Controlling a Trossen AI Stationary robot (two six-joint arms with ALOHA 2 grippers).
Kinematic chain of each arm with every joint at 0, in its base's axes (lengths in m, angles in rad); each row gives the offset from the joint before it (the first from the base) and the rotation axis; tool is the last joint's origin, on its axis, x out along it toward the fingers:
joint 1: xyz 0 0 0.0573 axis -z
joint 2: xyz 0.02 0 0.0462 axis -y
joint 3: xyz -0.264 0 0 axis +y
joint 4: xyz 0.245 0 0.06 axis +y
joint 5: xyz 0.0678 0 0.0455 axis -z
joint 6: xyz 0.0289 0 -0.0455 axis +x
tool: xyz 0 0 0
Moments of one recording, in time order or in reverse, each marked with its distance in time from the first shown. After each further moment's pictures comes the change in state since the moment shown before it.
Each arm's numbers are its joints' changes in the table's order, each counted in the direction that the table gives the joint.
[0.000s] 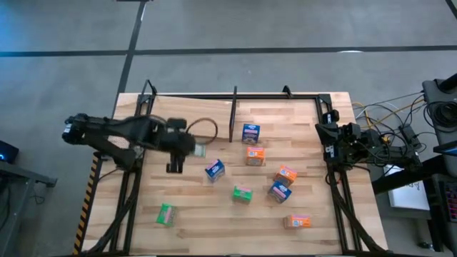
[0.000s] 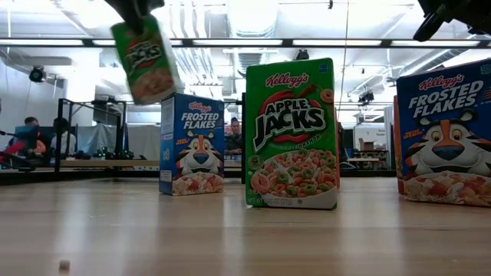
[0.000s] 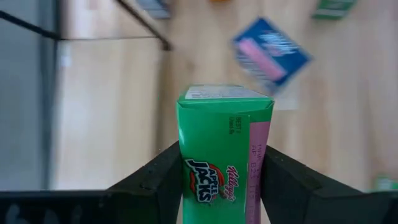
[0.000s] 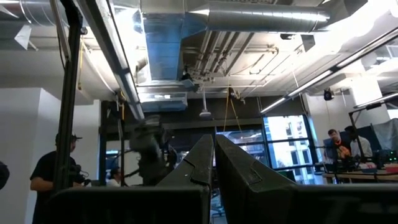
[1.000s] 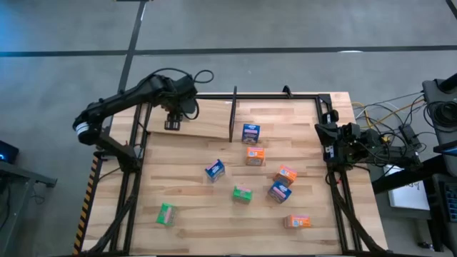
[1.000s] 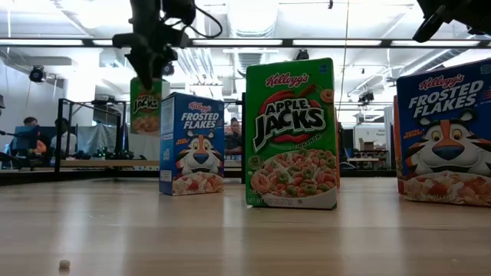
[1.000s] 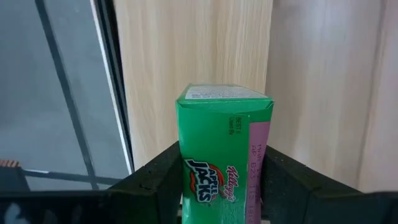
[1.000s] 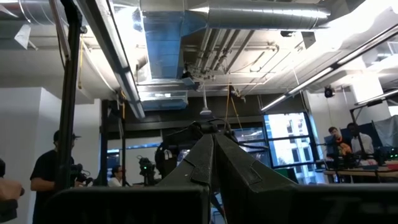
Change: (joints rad) left arm -0.613 -0.152 -0.041 0.078 0.070 0.602; right arm 0.000 -0.001 0.000 0.008 0.000 0.011
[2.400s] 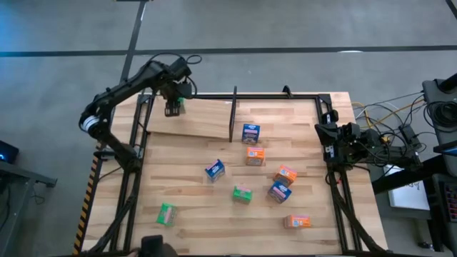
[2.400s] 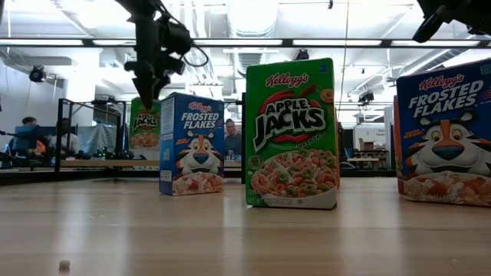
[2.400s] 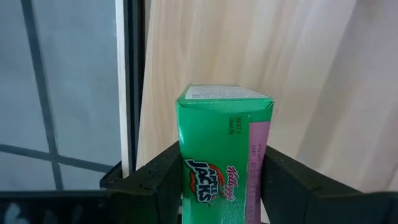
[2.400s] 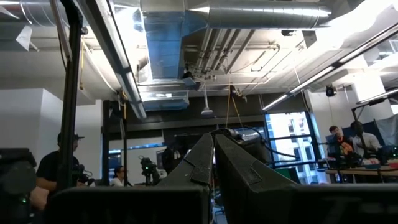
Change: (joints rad) left arm -0.285 -0.106 0.001 -0.080 0.079 0.079; right arm 0.000 0.000 0.000 0.000 -0.003 0.007
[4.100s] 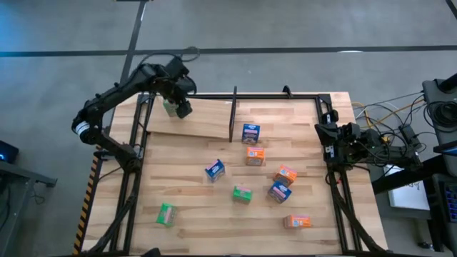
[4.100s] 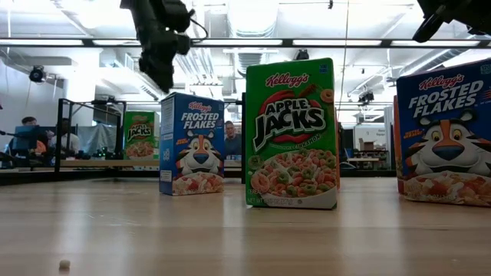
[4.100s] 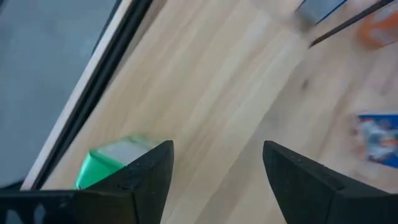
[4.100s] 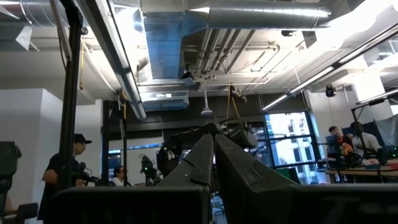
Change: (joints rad) left arm 0.089 0.112 0.025 -0.100 0.192 -0.520; right arm 0.000 0.000 0.000 0.000 0.000 -0.002
